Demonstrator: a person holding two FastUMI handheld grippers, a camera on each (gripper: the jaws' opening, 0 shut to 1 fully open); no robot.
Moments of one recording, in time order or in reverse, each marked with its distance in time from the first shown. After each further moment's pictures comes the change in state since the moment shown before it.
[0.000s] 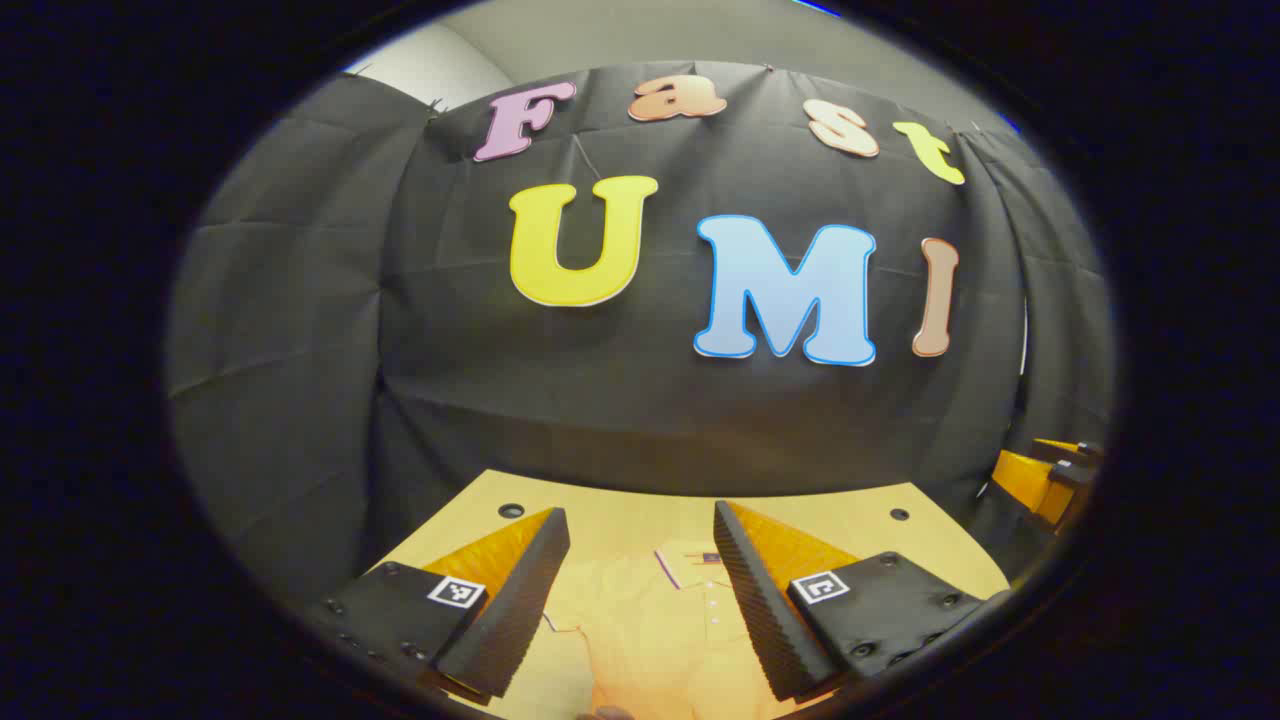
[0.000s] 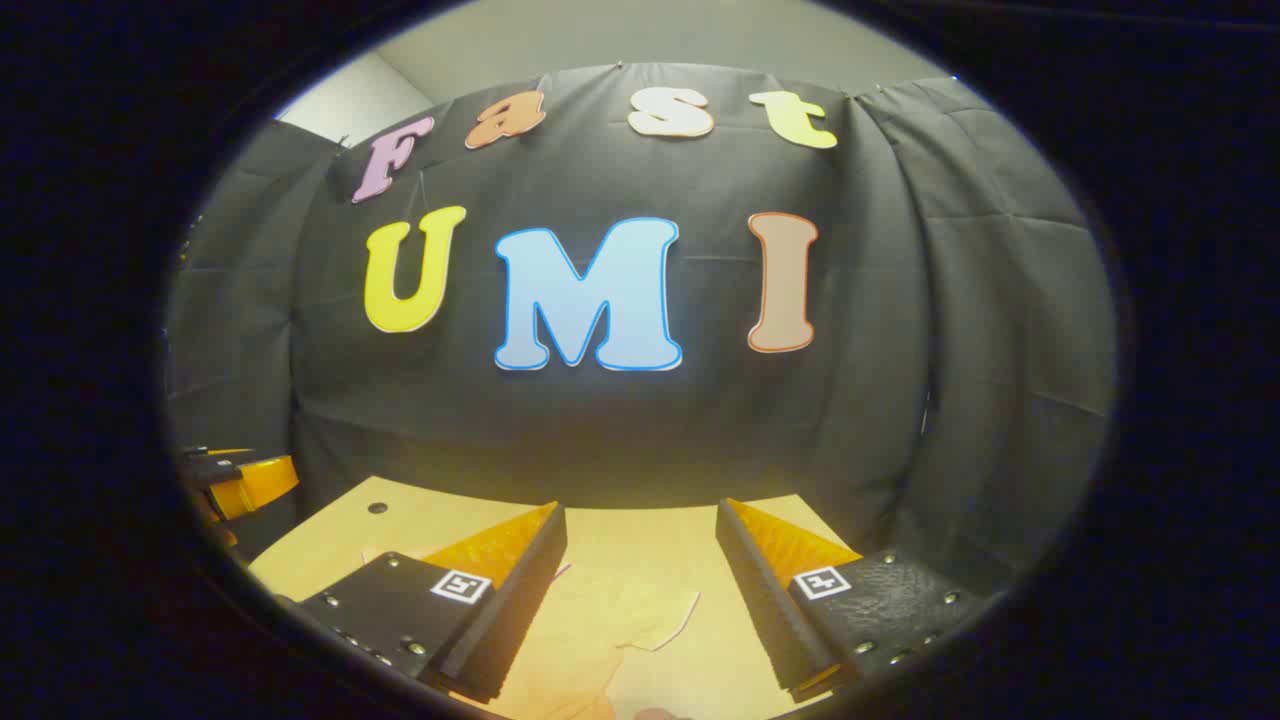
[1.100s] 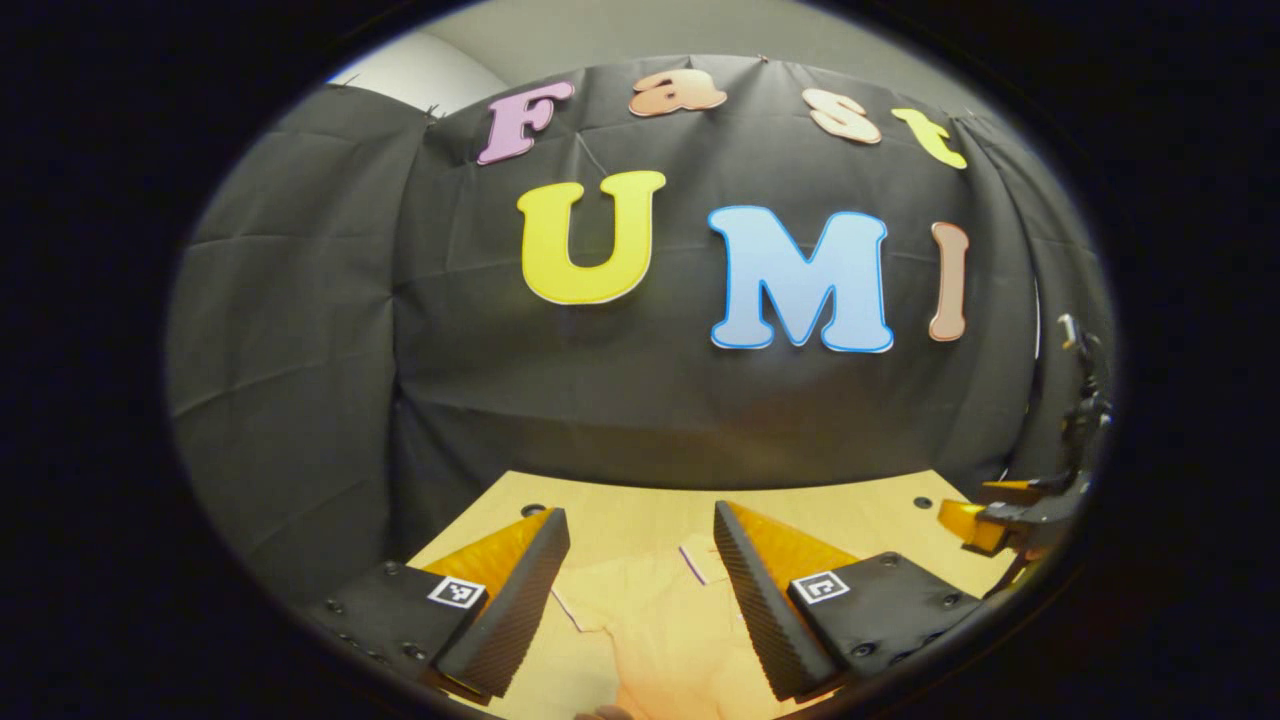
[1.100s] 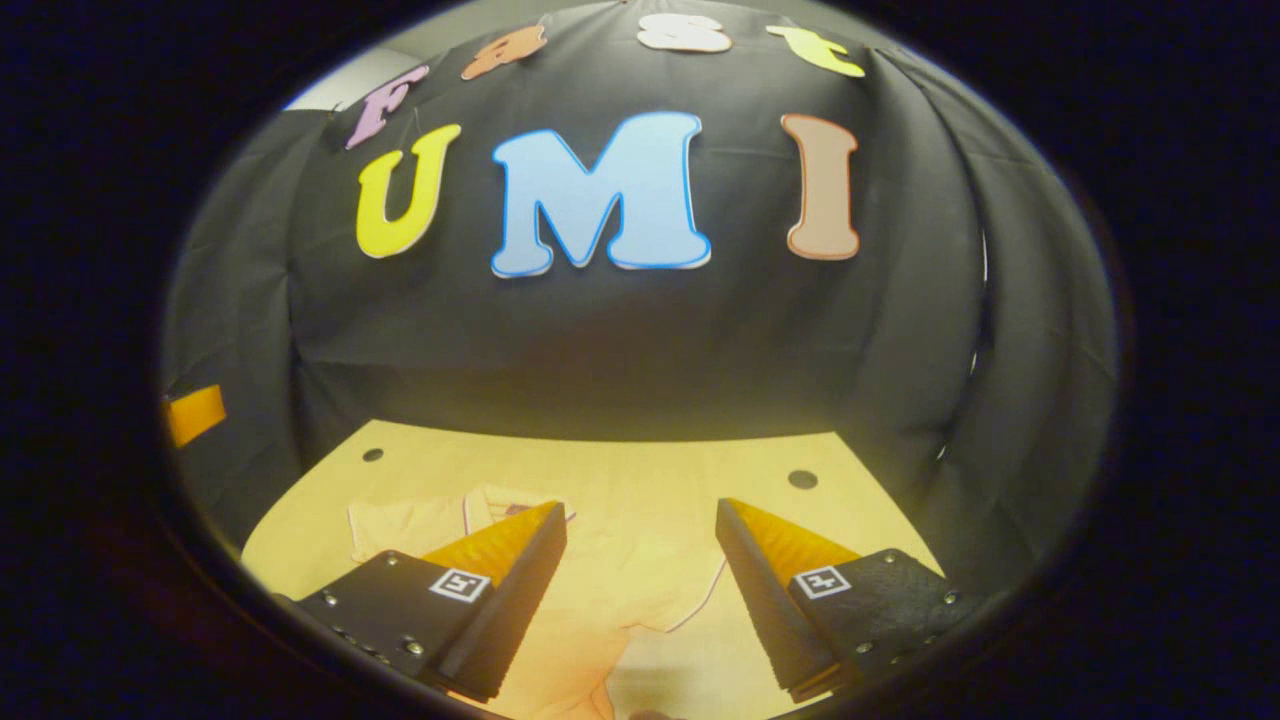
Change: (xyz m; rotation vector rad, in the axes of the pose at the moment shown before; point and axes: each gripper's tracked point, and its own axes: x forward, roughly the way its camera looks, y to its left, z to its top) left arm -0.001 0.010 0.000 0.035 0.015 0.054; right arm 0.083 0.002 -0.107 0.019 0.275 0.056
